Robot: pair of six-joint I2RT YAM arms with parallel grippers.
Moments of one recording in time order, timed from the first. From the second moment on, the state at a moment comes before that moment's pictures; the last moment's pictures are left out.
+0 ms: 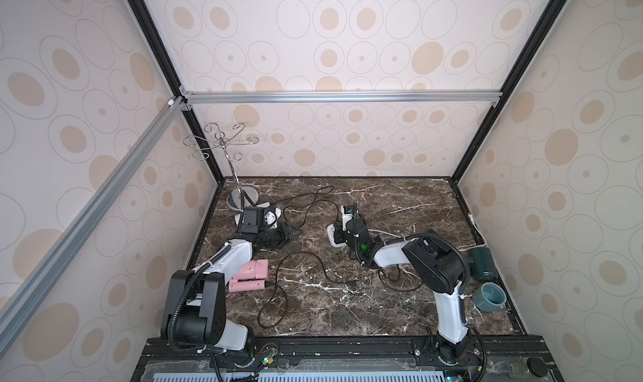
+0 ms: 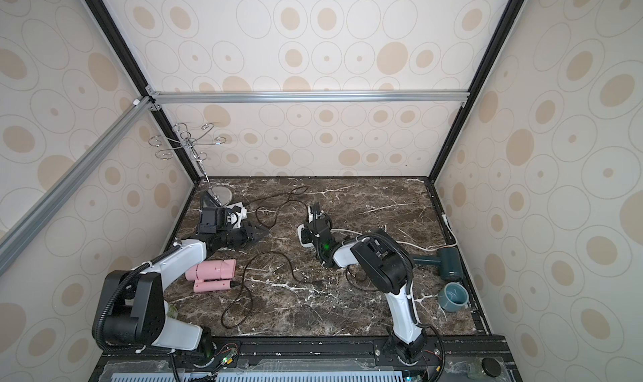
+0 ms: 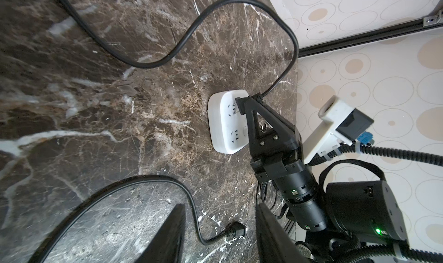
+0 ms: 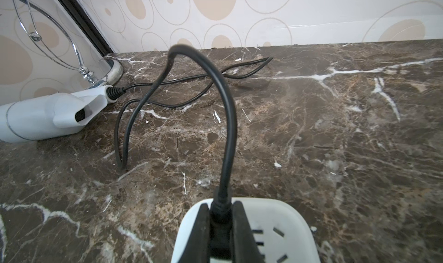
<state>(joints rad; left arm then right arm) -0.08 1.46 0.82 -0.17 0.70 -0.64 0.71 2.06 1.01 0.67 0.21 0.32</state>
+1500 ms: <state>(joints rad) -0.07 1.34 0.75 -0.15 0.68 -0.62 0.88 2.03 1.26 -0.05 0.59 0.54</state>
